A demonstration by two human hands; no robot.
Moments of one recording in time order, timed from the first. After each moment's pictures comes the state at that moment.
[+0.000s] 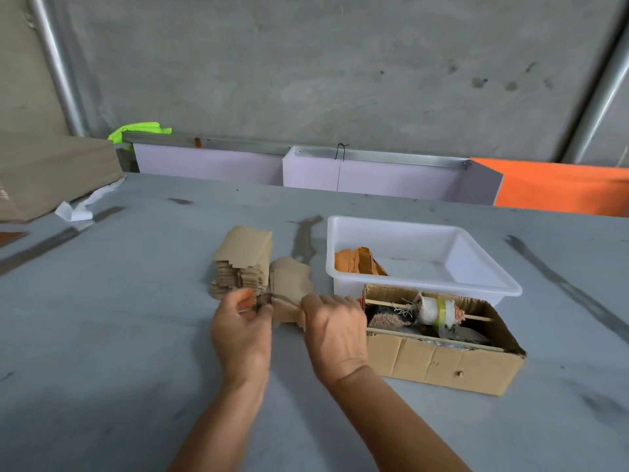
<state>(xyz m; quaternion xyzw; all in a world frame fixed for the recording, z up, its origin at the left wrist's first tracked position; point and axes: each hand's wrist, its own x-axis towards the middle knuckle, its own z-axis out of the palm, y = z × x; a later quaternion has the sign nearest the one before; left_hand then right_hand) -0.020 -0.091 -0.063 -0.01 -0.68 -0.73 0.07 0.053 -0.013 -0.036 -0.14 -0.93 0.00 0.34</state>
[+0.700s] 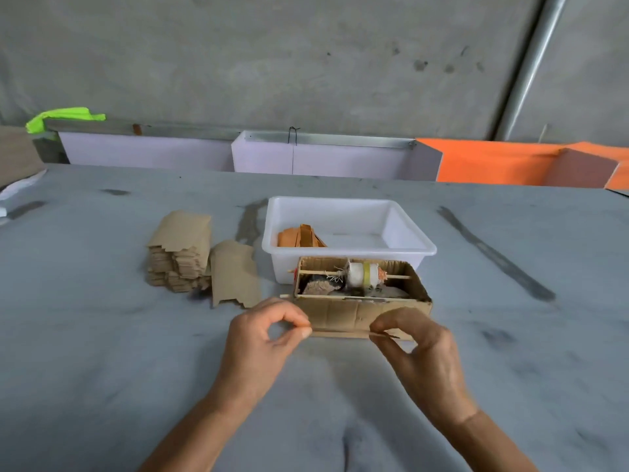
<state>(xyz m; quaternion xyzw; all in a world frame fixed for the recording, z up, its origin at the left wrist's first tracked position) 0.071 -0.078 -0.060 -0.45 -0.68 -0.58 0.03 0.228 0.063 -0.055 -0.17 -0.84 0.28 0.43</state>
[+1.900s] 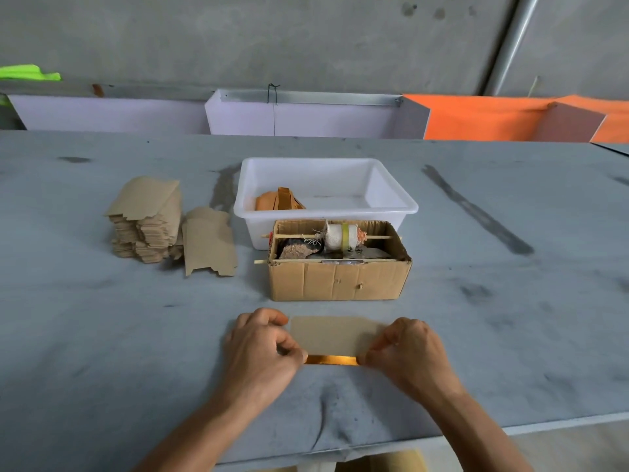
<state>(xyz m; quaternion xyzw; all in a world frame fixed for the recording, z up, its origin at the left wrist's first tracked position) 0.112 -0.076 -0.086 -0.38 -0.86 -0.32 -0.11 0.251 0.060 -0.084 -0.44 -0.85 0.26 0.12</state>
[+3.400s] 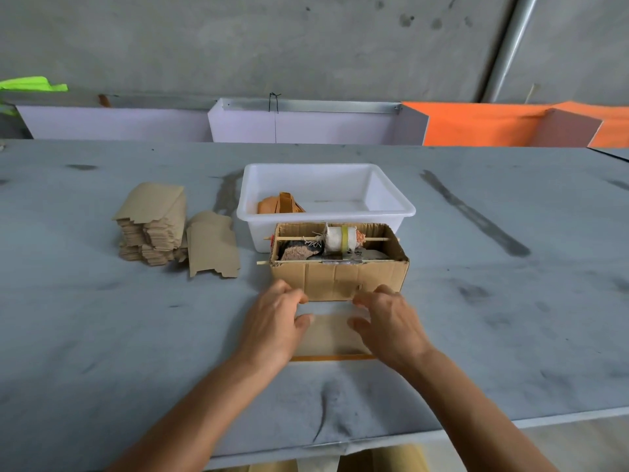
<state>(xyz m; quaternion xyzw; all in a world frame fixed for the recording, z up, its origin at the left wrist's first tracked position) 0.095 -0.045 -0.081 -0.46 -0.84 -0.27 -0.01 0.223 0.071 -0.072 -0.35 -0.92 0.15 0.09</state>
